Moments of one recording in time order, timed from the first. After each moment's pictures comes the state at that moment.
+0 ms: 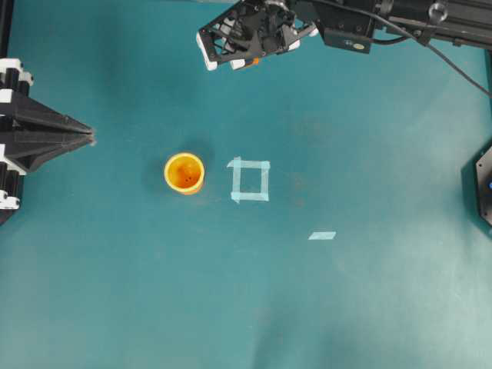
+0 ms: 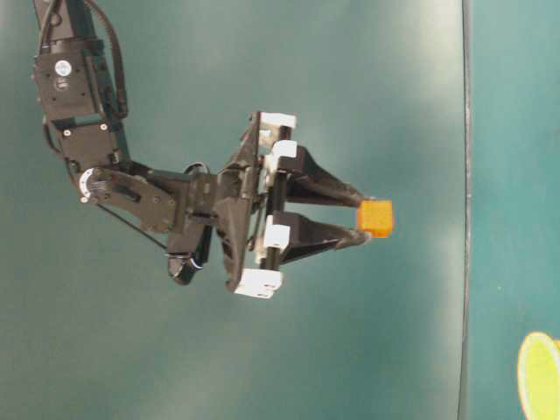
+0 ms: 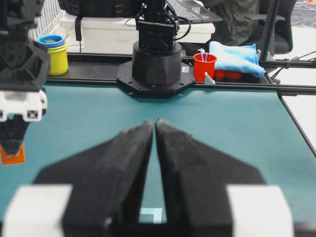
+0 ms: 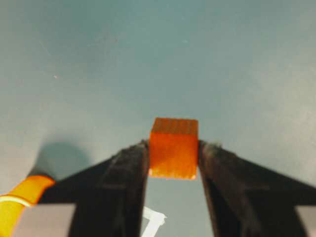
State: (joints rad) left arm 0.00 -0.96 1.14 0.00 -0.23 -0.02; right arm -0.32 0.33 -0.24 -0.11 1.24 0.94
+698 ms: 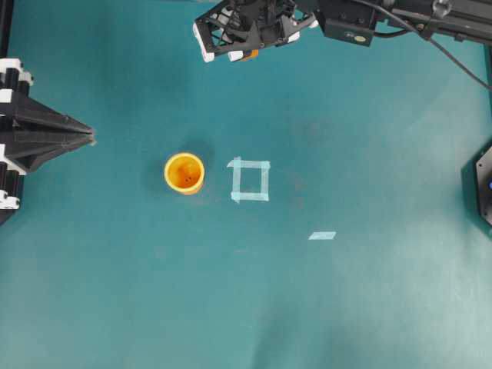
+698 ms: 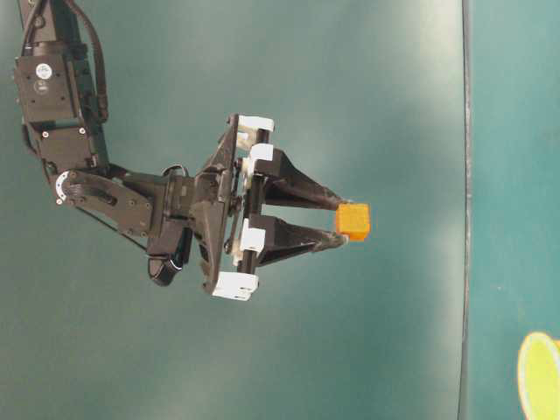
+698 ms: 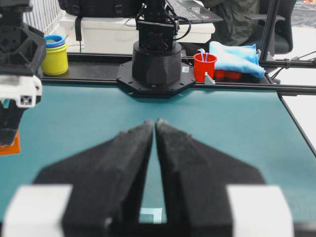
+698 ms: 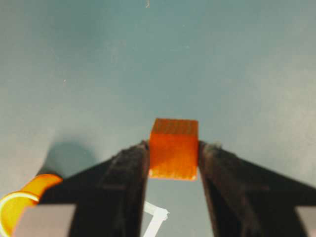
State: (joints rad) left arm 0.00 -0.96 1.14 0.00 -0.23 -0.01; right arm -0.32 0.33 -0.29 -0.11 1.29 0.94
